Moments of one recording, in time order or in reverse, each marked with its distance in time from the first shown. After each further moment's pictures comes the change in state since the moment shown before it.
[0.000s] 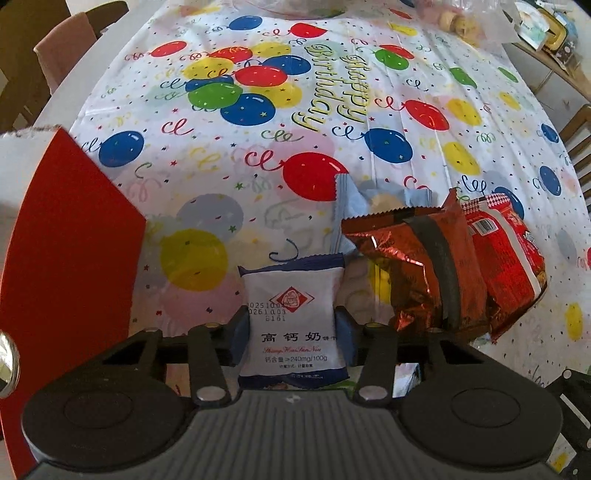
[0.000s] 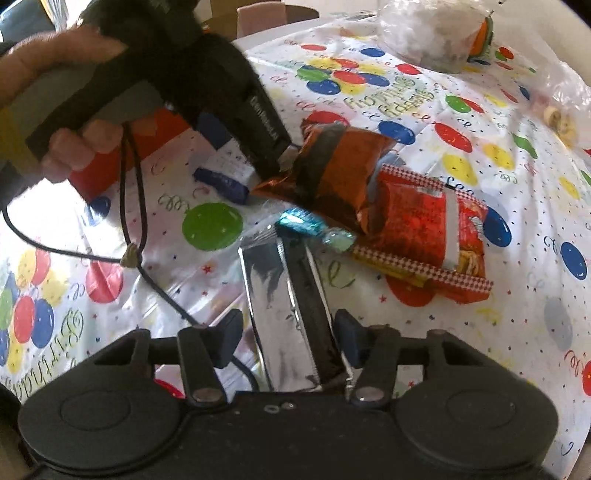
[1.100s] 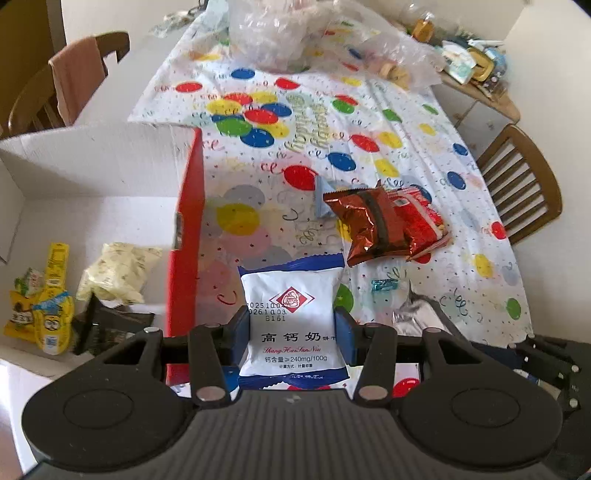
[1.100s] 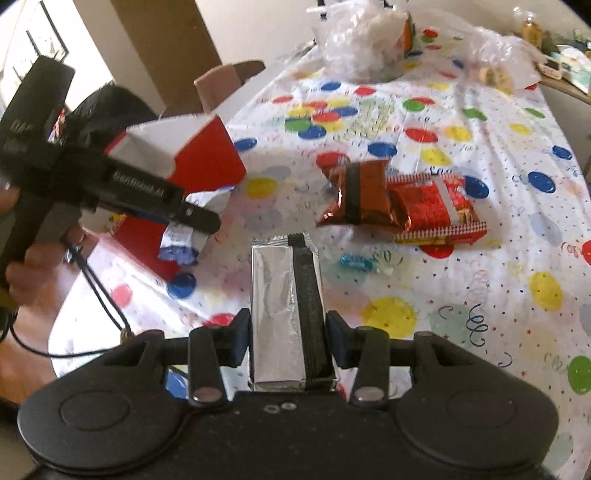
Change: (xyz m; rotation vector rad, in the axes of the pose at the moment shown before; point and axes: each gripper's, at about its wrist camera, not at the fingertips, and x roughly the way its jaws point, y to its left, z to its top) left arm -0.134 0.071 -0.080 0.049 -0.130 -0.196; right arm -0.086 0.060 -0.009 0.382 -0.153 0.032
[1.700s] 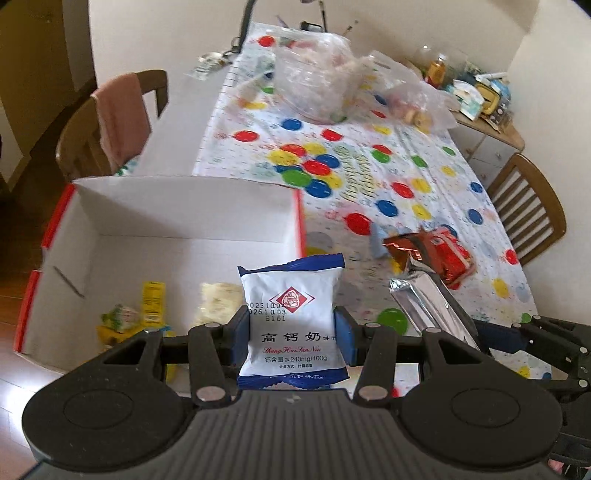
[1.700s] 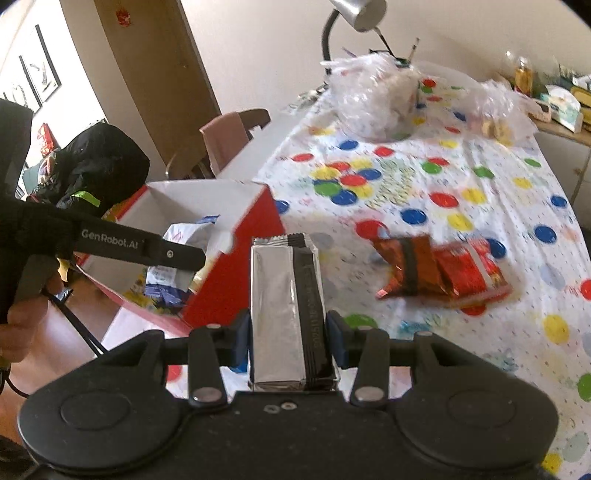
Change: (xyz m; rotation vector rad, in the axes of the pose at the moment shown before) left arm -0.067 0.086 0.010 0.012 -0.104 0.041; right arm -0.010 0.092 0.046 0.022 -0.137 -0.060
